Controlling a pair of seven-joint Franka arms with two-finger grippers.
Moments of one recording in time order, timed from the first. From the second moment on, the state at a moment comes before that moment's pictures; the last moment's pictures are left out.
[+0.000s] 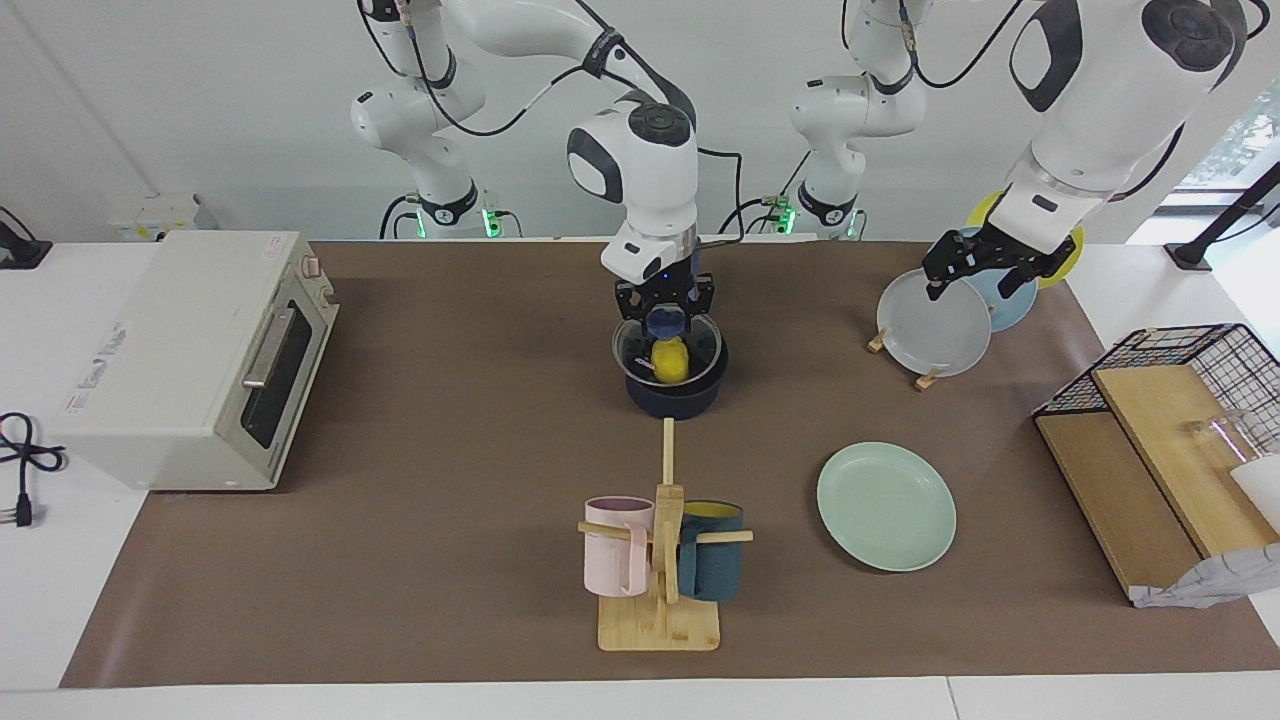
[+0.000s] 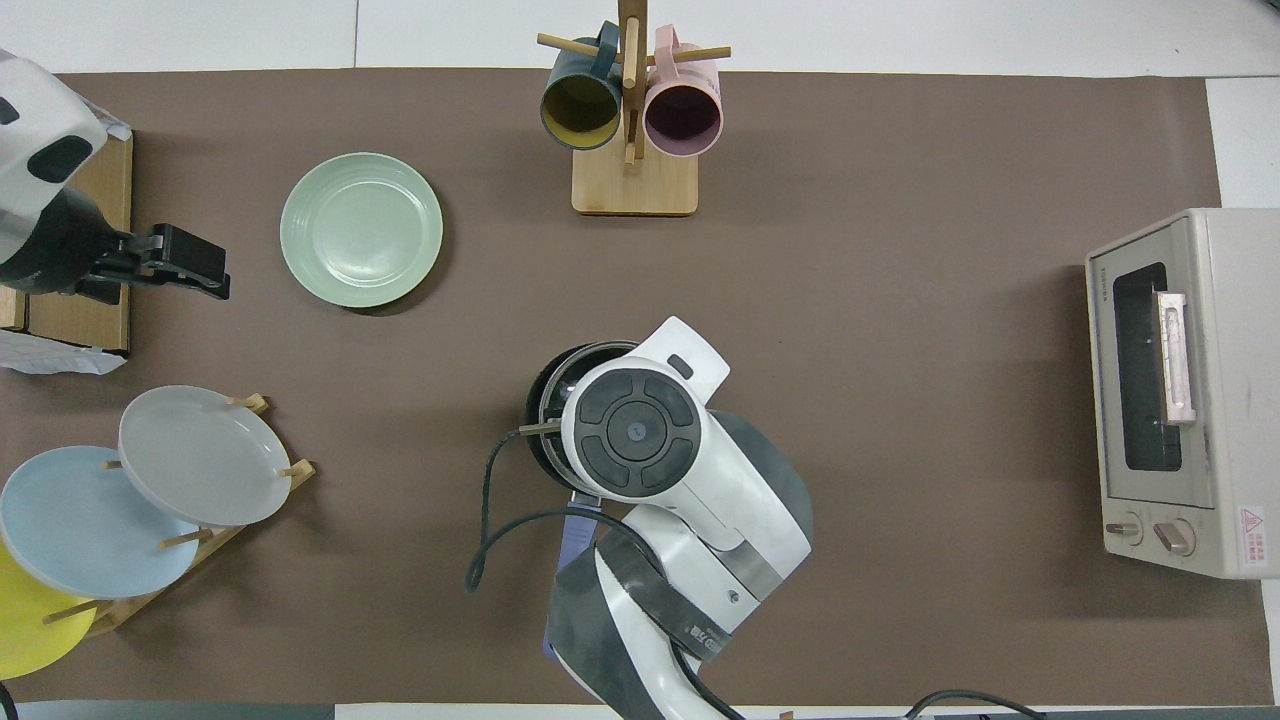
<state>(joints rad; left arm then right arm) -0.07 0.06 -0.06 -1.50 -0.02 1.50 -0.08 0.66 0.23 0.06 -1.82 -0.01 2.15 0.71</state>
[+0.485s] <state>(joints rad) -0.07 -0.01 -0.06 -1.58 -0.01 1.52 -0.08 0.68 0.24 0.06 -1.82 -0.02 2.15 0.71</state>
